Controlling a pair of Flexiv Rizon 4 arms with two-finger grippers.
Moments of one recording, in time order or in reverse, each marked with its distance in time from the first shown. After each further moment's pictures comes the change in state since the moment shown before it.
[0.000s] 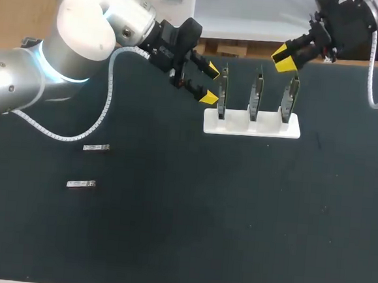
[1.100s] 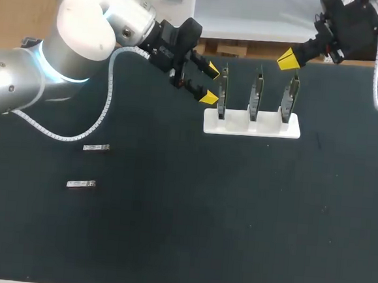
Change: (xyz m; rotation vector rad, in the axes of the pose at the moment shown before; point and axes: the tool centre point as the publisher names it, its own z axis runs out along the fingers) left arm 0.000 0.000 0.000 0.000 0.000 0.000; right arm 0.003 0.006 -0.006 0.010 -0.003 0.016
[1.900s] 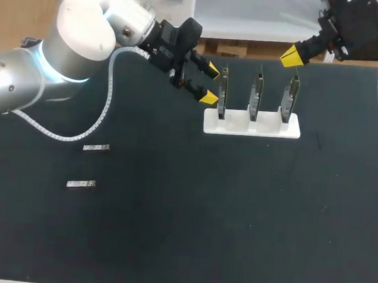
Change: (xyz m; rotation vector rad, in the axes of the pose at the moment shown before) left arm 0.000 0.000 0.000 0.000 0.000 0.000; right arm -0.005 0.004 -0.007 0.009 0.010 -0.012
